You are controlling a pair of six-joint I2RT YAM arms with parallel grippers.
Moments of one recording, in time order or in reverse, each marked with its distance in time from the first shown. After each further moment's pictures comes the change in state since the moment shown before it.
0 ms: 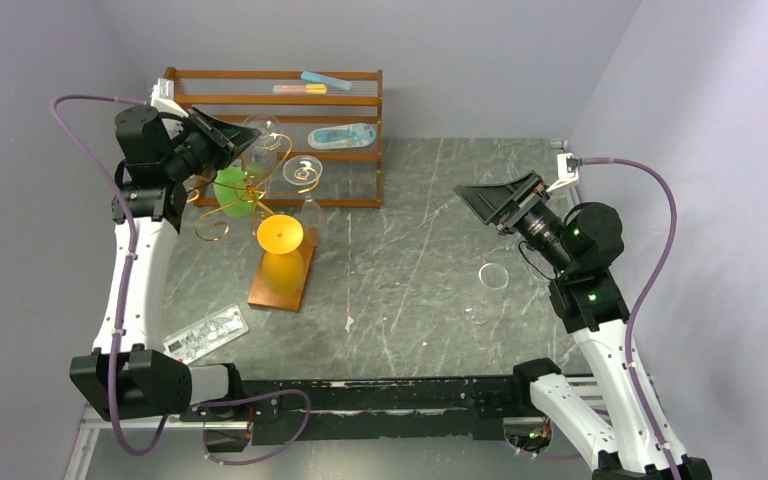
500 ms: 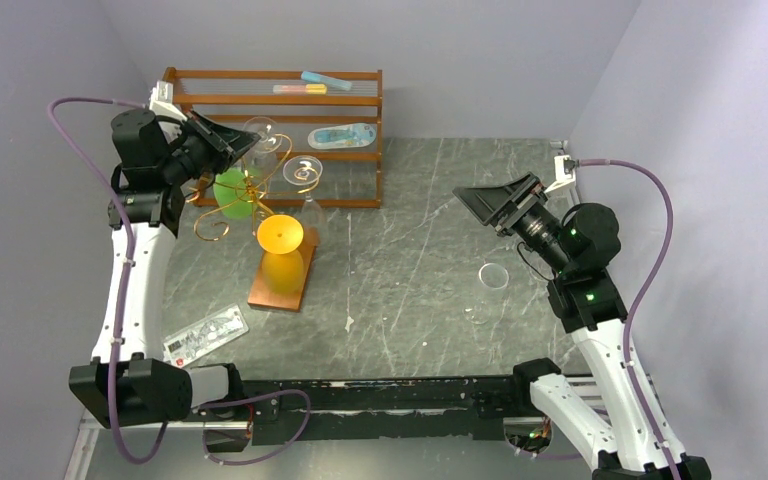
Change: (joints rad) left arm 0.011 -0.030 -0.007 -0.030 0.031 0.009; right arm 0.000 0.001 -0.016 -0.003 0.000 0.008
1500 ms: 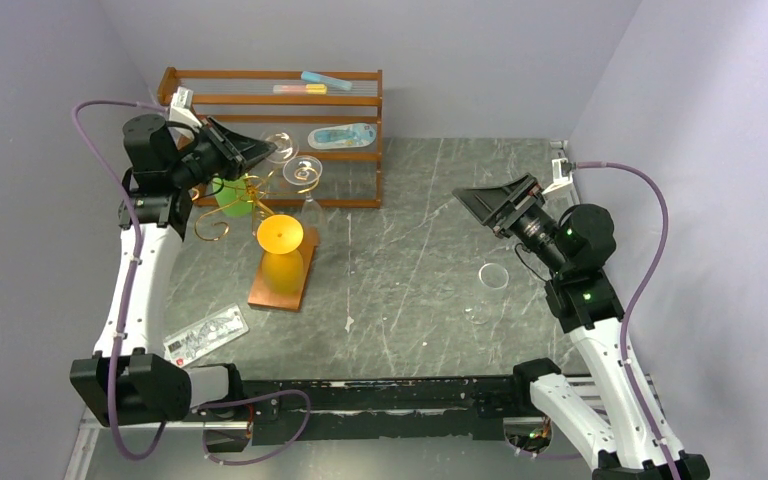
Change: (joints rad) left arm -0.022 -0.005 -0.067 0.069 0.161 -0.037; right arm 0.000 0.002 -0.026 0.005 0.011 0.026
